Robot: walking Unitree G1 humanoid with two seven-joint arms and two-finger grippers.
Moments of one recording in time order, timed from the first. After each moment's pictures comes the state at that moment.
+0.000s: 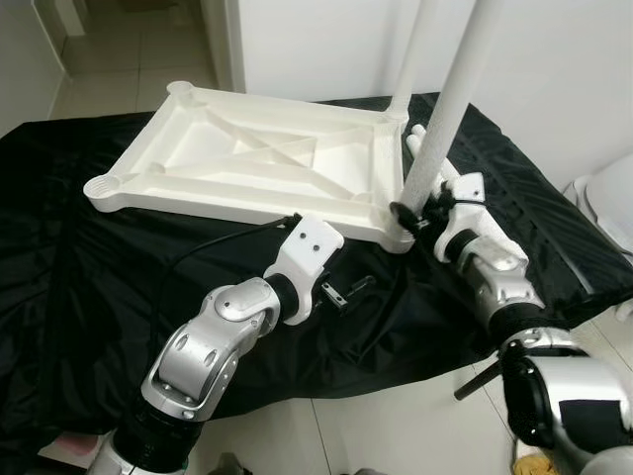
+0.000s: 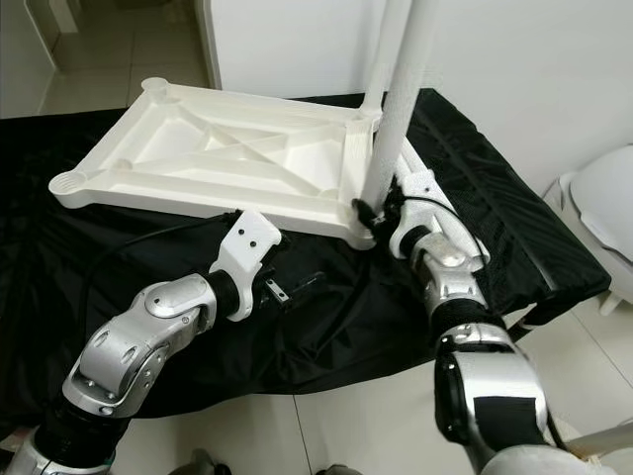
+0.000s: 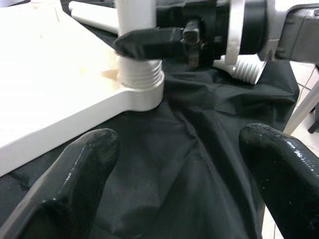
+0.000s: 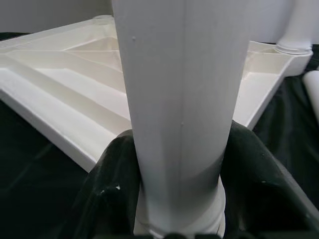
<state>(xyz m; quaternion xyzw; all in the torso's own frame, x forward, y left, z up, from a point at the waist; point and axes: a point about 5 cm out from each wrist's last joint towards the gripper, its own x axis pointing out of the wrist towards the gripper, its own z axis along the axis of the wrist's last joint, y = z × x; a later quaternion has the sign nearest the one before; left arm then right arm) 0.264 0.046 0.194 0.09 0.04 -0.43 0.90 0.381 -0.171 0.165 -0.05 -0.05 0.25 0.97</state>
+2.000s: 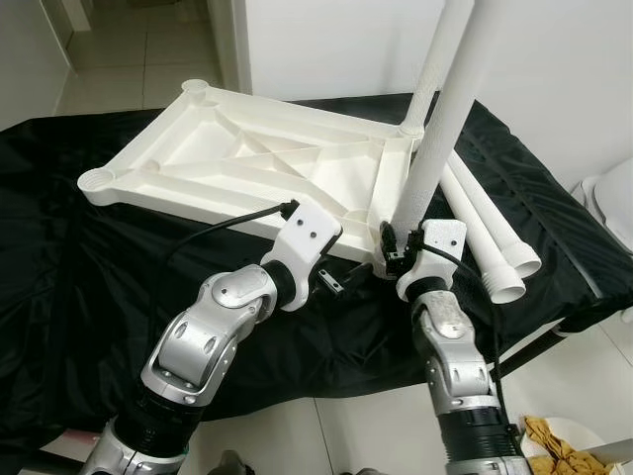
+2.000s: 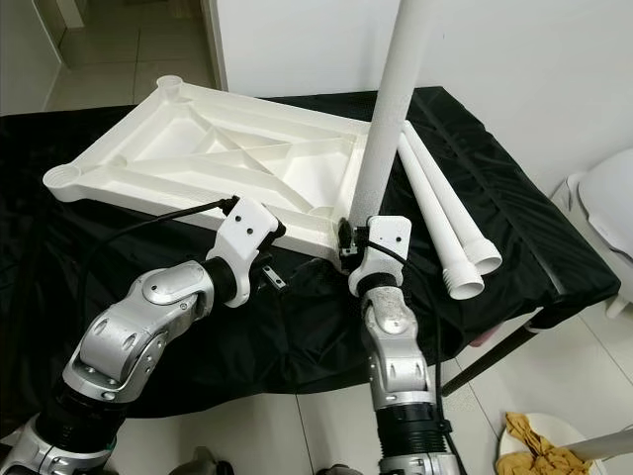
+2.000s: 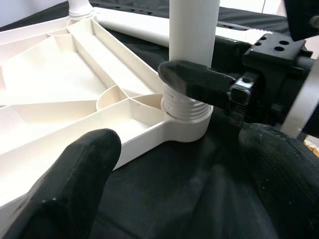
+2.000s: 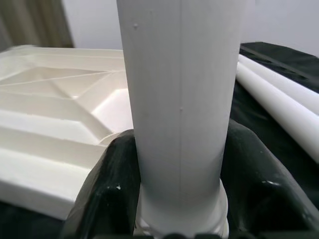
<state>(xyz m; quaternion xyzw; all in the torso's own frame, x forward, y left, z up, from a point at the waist) 0.276 0.051 0.202 0.10 0.03 -0.41 0.90 0.315 -0.128 0.158 0.00 -0.09 -0.01 1.00</state>
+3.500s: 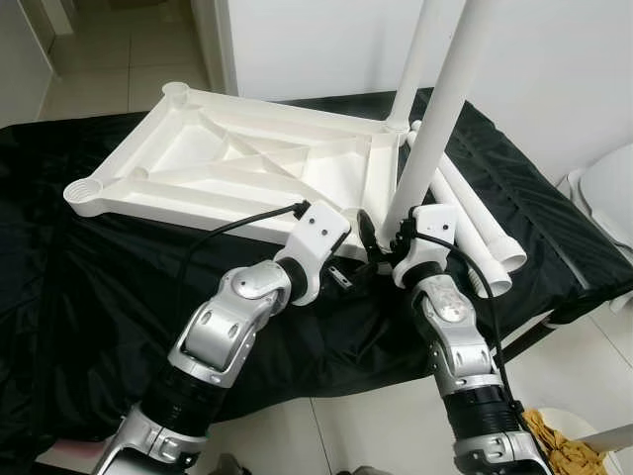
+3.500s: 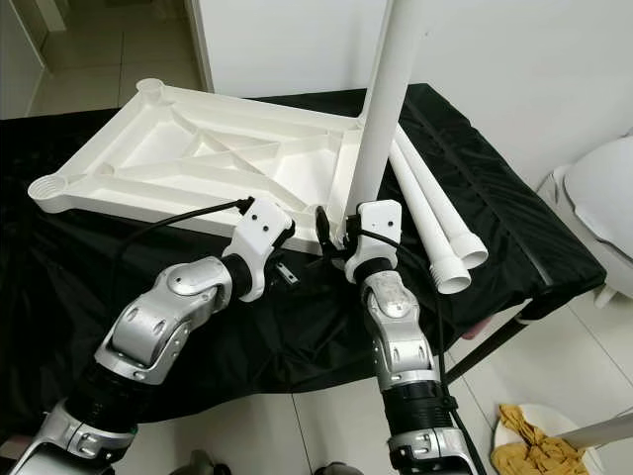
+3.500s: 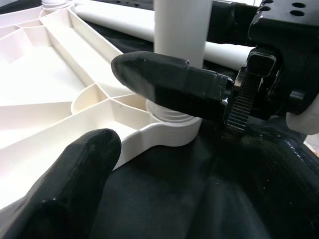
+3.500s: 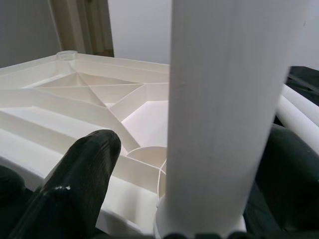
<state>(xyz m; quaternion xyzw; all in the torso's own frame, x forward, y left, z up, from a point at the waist) 0.295 0.037 0.188 0.10 0.04 -0.41 0.90 0.322 -0.127 0.168 -0.03 -0.12 0.13 0.98</state>
